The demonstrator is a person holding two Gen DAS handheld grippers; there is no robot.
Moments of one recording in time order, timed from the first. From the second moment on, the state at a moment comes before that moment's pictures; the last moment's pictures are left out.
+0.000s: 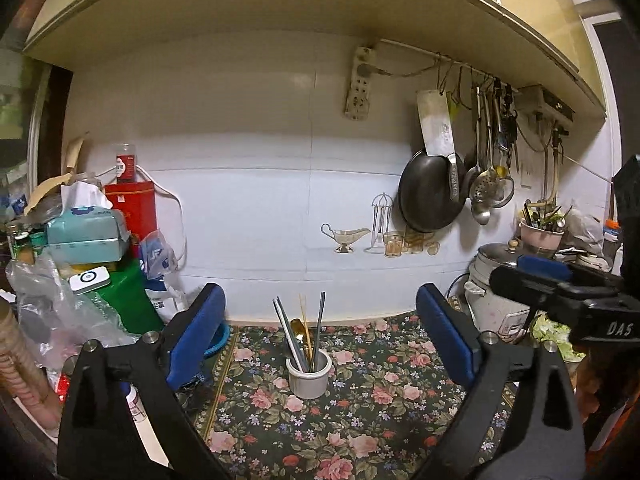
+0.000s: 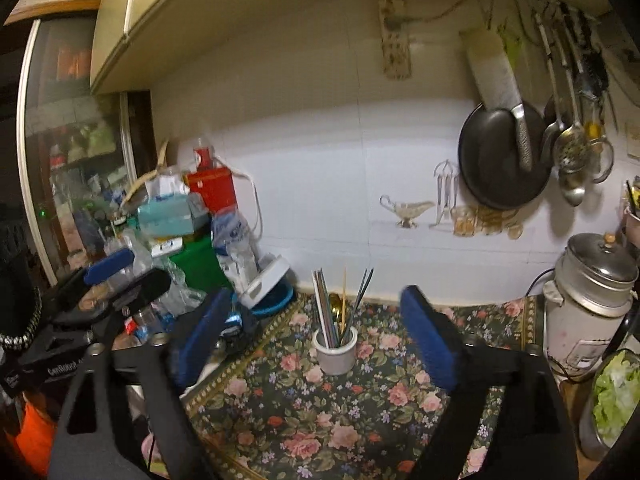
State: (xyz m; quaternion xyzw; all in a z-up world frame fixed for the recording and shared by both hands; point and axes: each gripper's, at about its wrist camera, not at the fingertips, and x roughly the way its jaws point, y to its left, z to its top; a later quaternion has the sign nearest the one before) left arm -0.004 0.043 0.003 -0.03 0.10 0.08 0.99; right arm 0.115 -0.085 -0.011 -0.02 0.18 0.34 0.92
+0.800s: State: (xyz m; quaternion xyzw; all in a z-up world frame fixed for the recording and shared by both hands) left arm -0.004 0.039 0.005 -0.03 0.10 0.09 0.99; right arm 0.101 -0.094 -0.010 -0.04 0.17 0.33 0.93
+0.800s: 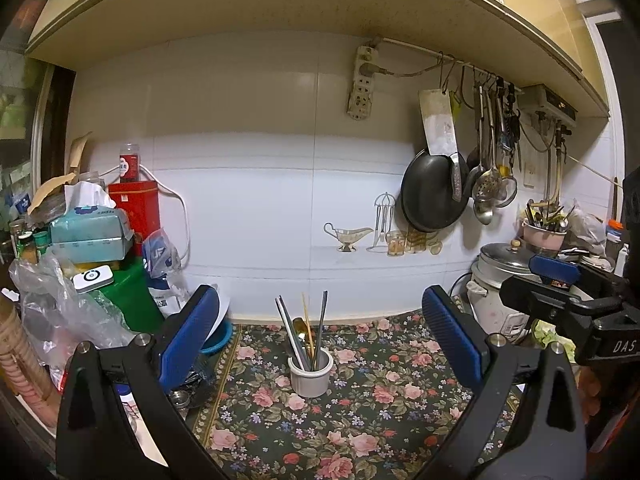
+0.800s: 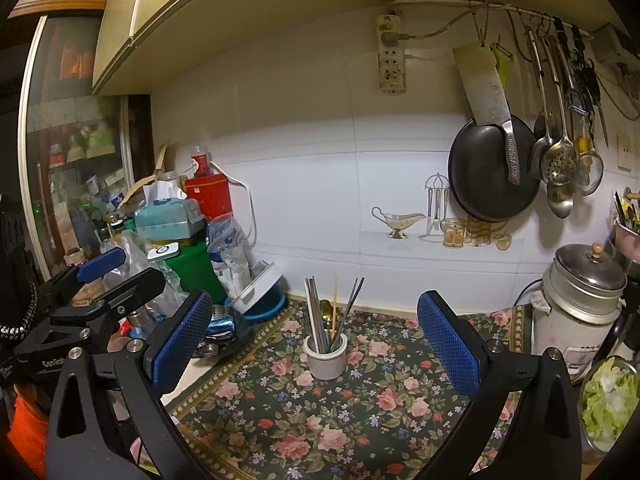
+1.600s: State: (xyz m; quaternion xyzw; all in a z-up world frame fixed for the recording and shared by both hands) left arm 0.006 0.039 0.003 -0.04 0.10 0.08 0.99; right arm 0.111 -0.101 -0.012 -0.03 0.18 0.33 0.93
